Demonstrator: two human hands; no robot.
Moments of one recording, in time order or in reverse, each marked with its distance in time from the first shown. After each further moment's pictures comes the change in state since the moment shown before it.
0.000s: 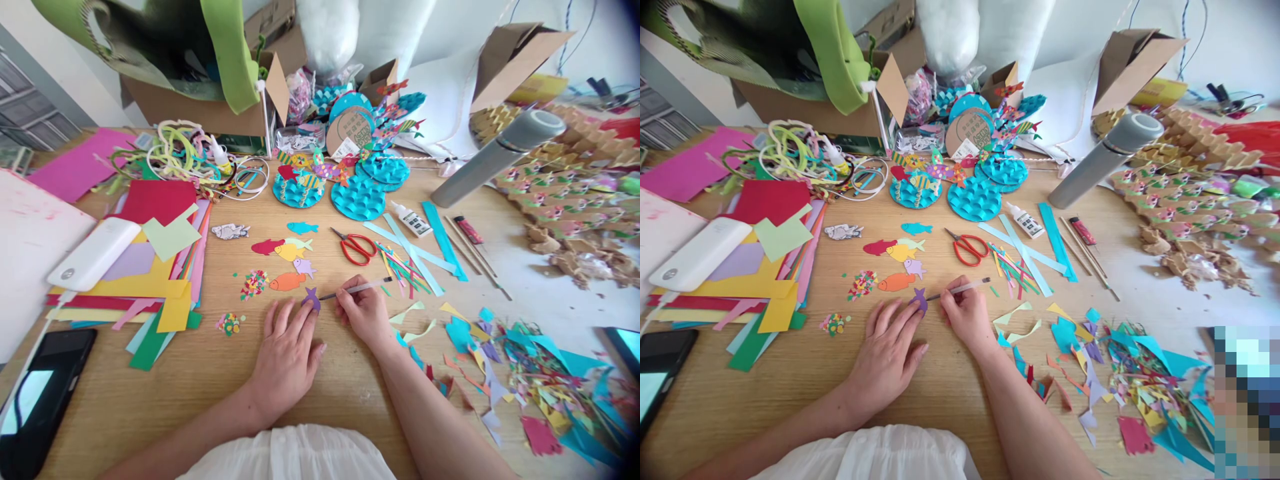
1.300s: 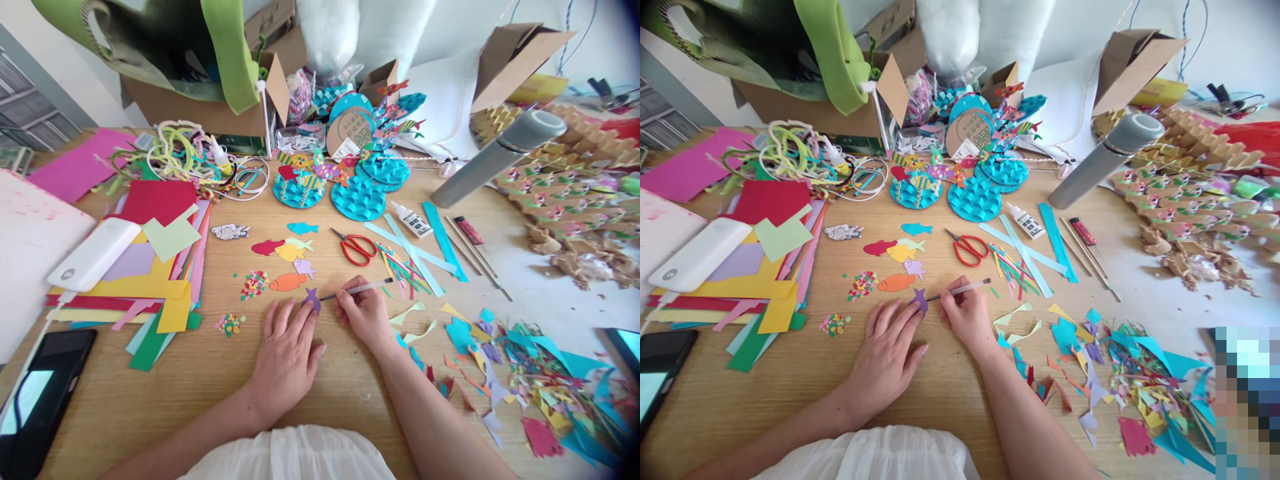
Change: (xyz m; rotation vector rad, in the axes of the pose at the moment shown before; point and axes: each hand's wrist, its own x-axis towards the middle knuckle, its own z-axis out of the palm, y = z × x) left_hand 0.000 0.000 -0.001 -0.016 0.009 -0.001; right_hand -0.001 -0.001 0.000 0.009 0.006 -0.006
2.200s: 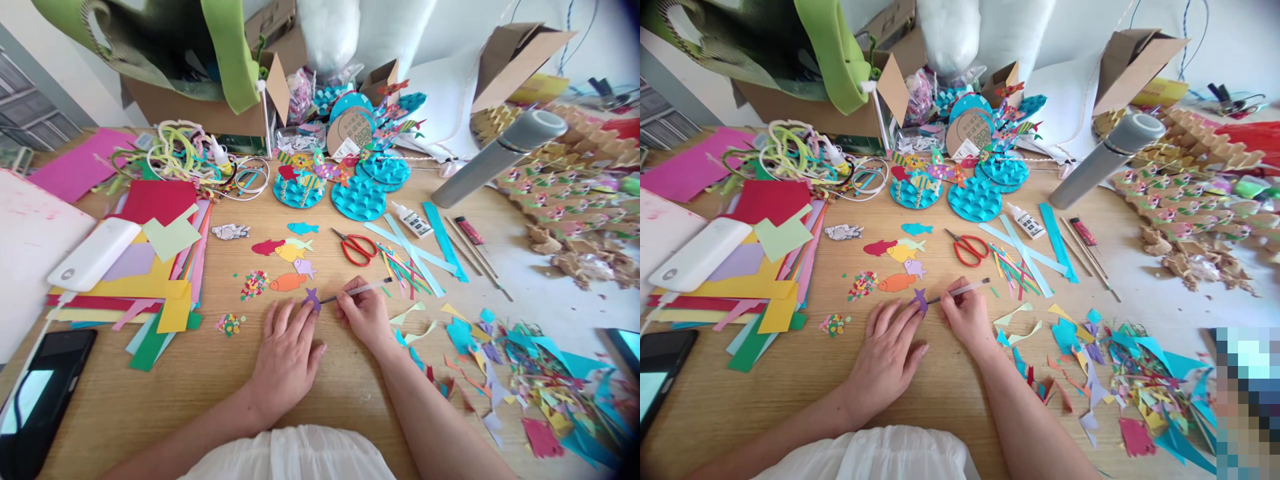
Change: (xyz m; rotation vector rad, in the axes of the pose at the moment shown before) left_hand -0.001 -0.001 0.000 0.002 -0.018 -0.005; right_hand 0.000 -0.001 0.000 -0.013 -0.003 0.023
